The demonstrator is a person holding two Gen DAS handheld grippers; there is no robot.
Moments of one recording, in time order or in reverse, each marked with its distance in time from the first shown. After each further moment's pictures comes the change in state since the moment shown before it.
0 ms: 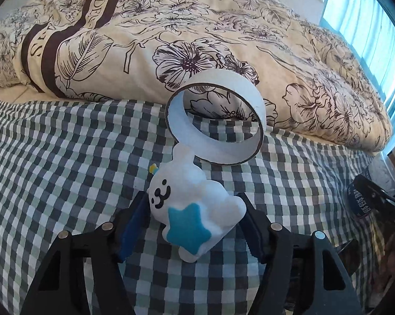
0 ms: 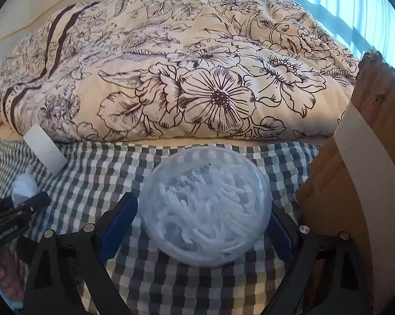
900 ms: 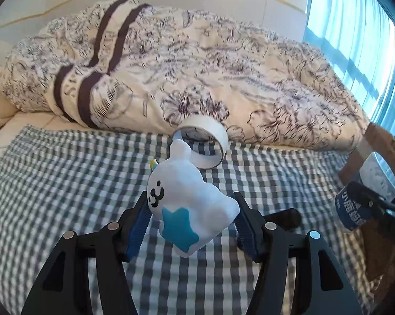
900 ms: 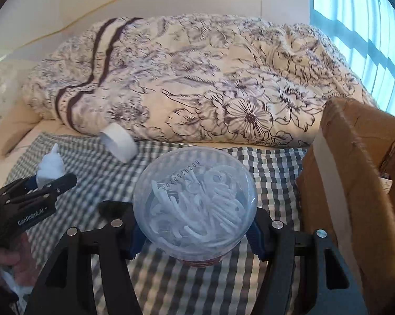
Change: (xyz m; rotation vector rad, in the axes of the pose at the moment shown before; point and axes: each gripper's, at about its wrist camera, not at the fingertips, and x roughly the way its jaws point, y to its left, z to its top) left arm -0.120 -0.024 -0.012 0.065 -0.124 0.048; right arm -0.114 0.029 -0.018 -0.061 -0.056 0.144
